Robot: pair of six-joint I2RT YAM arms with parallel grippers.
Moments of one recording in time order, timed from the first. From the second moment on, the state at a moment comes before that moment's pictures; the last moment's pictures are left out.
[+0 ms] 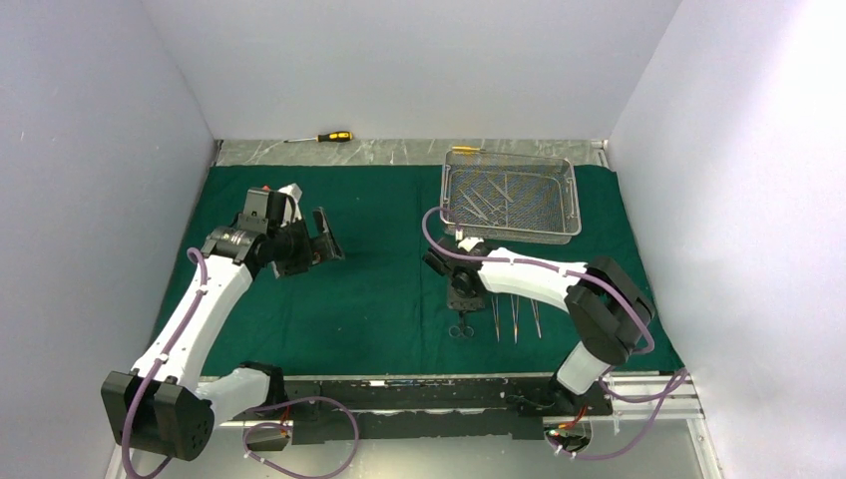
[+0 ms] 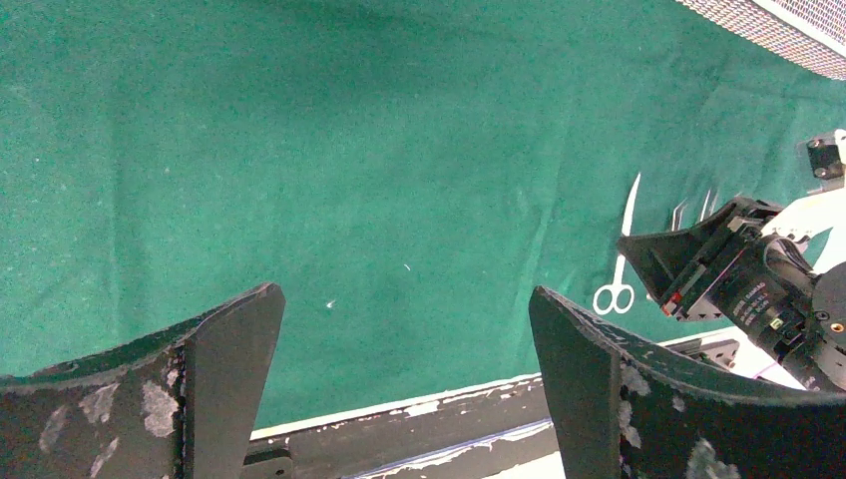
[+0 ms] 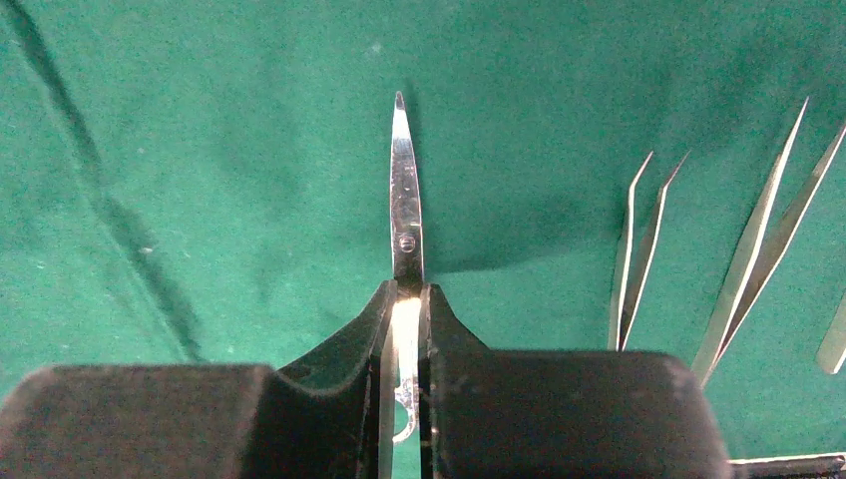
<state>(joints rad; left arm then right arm) -0.21 1.10 1.02 -0.84 0.20 -0.52 0.85 1.62 0.99 -0.73 0.29 0.92</state>
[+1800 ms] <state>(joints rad) -0.16 1.77 1.63 -0.79 0.21 -0.49 0.26 2.28 1.87 -0.51 0.07 -0.01</state>
